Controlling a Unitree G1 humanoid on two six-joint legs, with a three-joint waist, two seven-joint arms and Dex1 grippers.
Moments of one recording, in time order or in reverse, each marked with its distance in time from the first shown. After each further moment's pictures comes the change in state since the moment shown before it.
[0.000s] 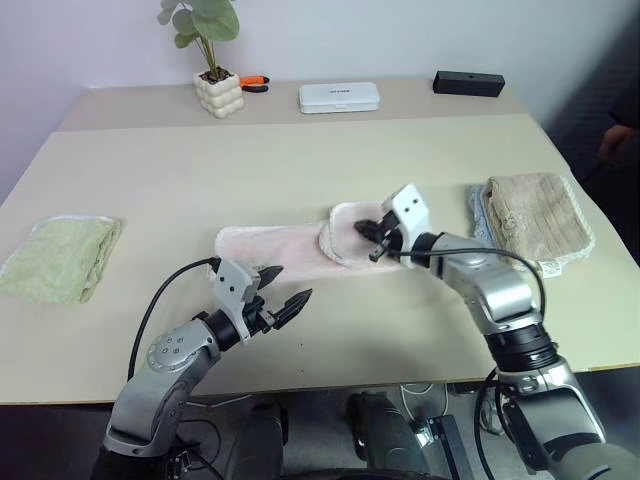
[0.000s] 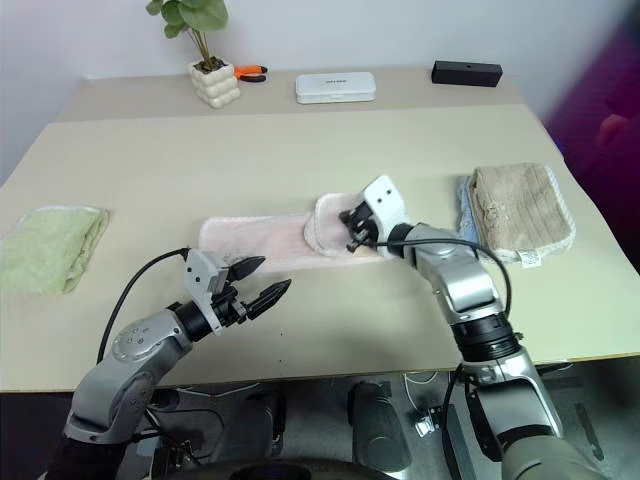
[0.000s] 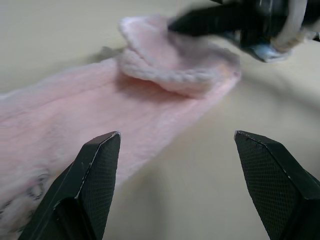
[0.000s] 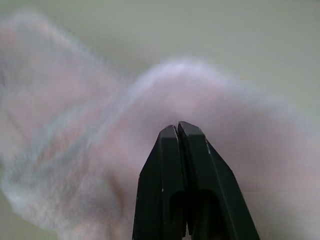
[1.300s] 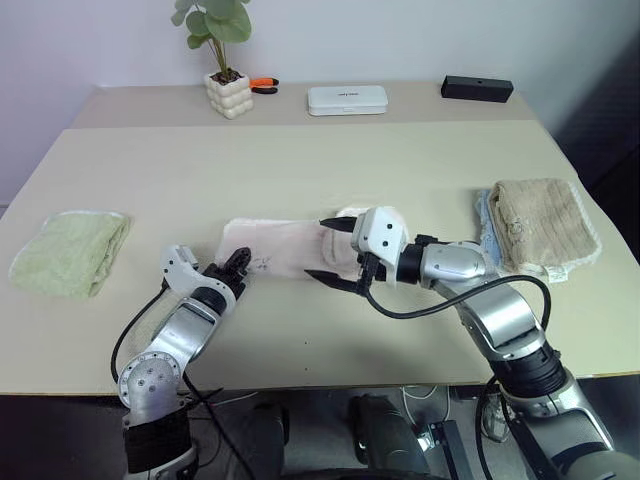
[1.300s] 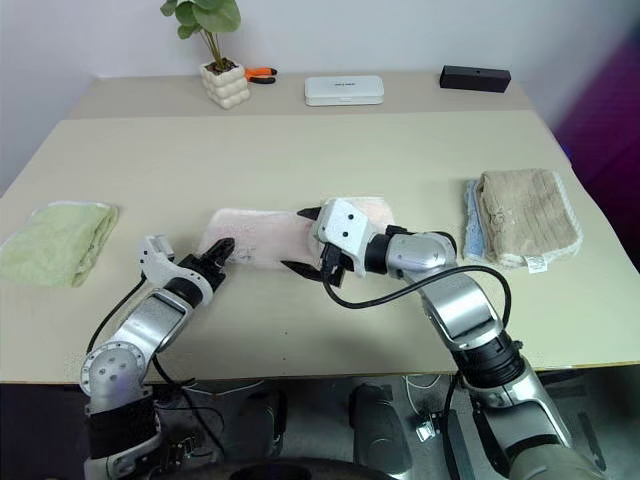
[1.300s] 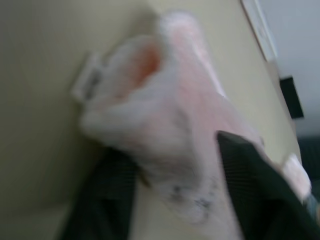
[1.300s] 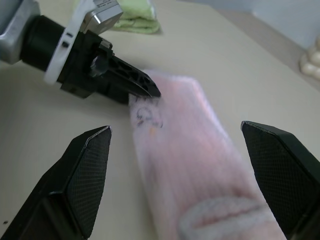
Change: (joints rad) left arm -0.192 -0.331 0.424 0.158 -0.800 0.297 0.968; right arm 0.063 -0.067 0.061 -0.397 -0.027 -0.079 0.201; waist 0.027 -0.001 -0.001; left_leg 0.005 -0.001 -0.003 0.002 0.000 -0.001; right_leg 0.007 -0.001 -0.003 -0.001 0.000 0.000
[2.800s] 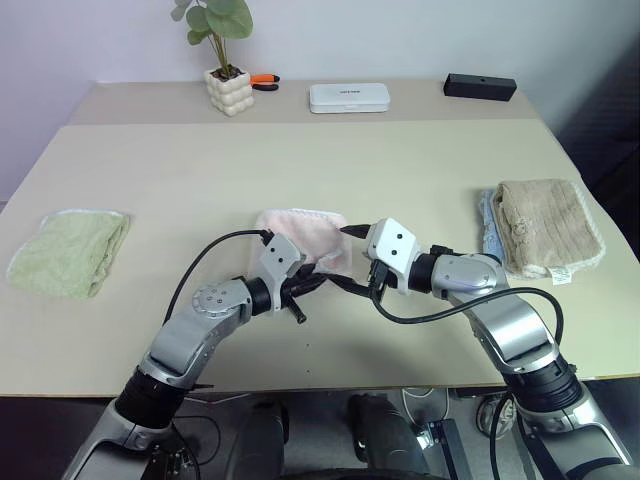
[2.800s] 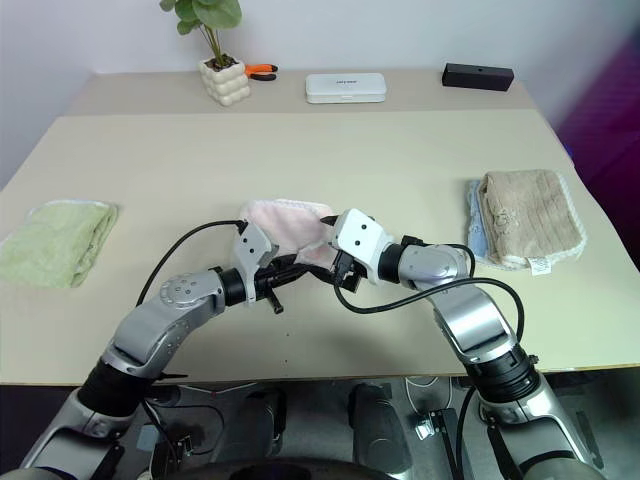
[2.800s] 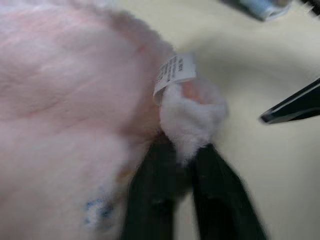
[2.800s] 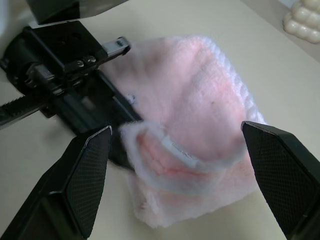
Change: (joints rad) left arm -0.169 0.410 -0.643 0.049 0.808 -0.190 -0.993; right arm 0.058 -0.041 -0.018 -0.017 -0.048 0.018 -0.054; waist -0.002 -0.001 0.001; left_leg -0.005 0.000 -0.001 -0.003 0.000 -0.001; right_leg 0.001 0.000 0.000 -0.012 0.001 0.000
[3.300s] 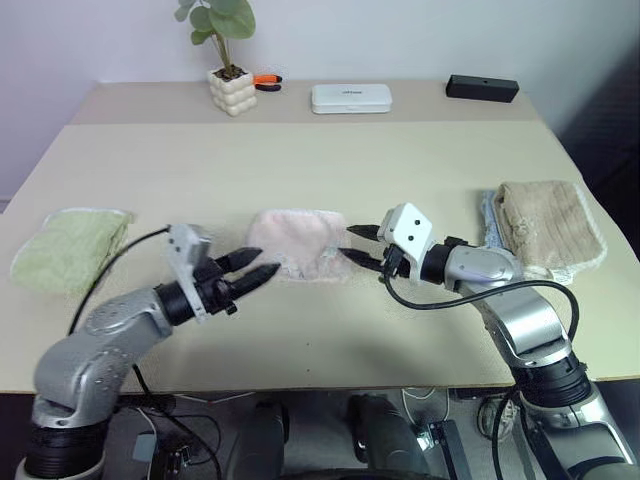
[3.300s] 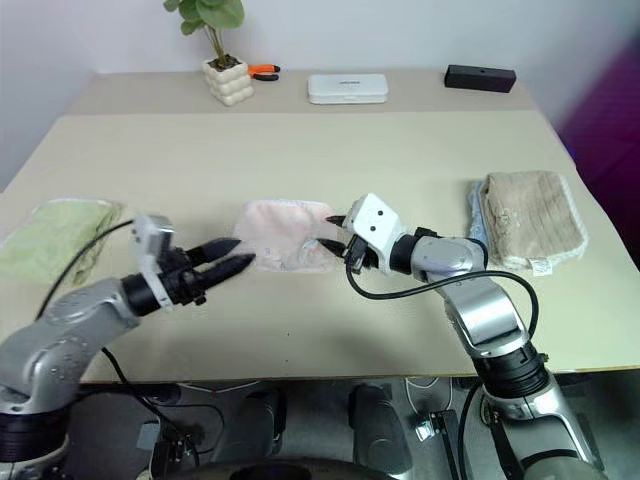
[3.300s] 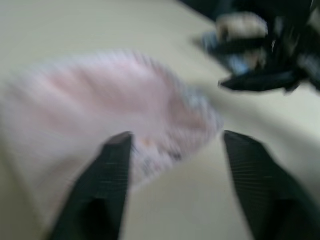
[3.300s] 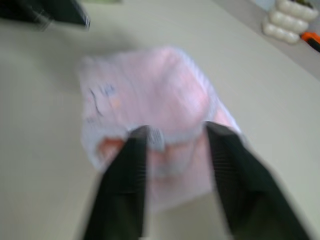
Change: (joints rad) left arm 0.176 0.119 0.522 -0.239 -0.392 0.196 -0.005; right arm -0.038 0.036 -0.088 0.001 0.088 0.072 -0.005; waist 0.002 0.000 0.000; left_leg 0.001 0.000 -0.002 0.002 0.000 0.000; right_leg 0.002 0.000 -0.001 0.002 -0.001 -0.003
